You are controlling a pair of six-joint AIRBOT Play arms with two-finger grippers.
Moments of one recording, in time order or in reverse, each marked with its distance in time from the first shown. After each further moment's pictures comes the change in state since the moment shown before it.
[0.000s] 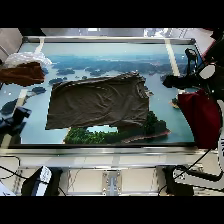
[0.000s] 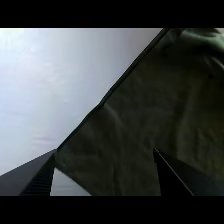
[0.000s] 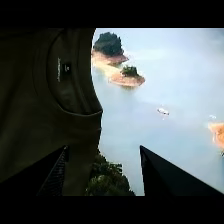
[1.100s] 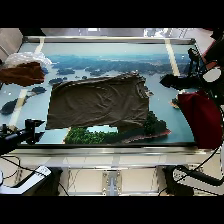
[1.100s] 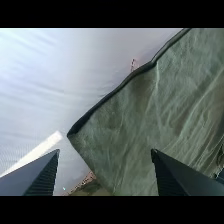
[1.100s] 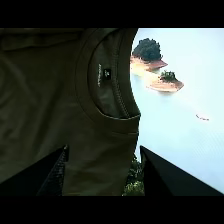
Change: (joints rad) left arm 0.178 -0.343 -0.129 -0.341 -0.096 0.265; right arm -0.008 0.061 -0.057 0.168 -0.036 -0.040
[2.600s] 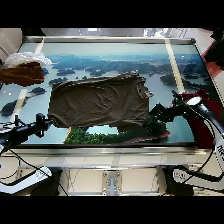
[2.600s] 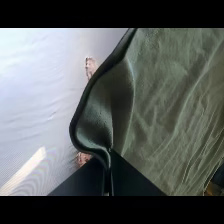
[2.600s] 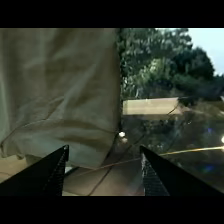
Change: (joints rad) left arm -0.217 -0.106 0.015 -0.171 0.126 0.126; right arm -0.056 -0.063 -0.460 0.237 0.048 0.040
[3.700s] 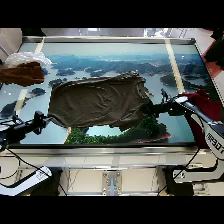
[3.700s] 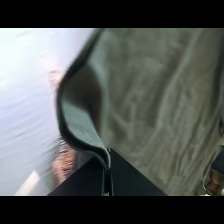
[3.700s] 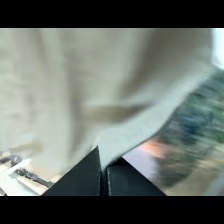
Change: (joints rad) left arm 0.003 0.048 0.064 0.000 -0.069 0.052; right arm 0.123 -0.137 0.089 0.302 -0.075 -0.125
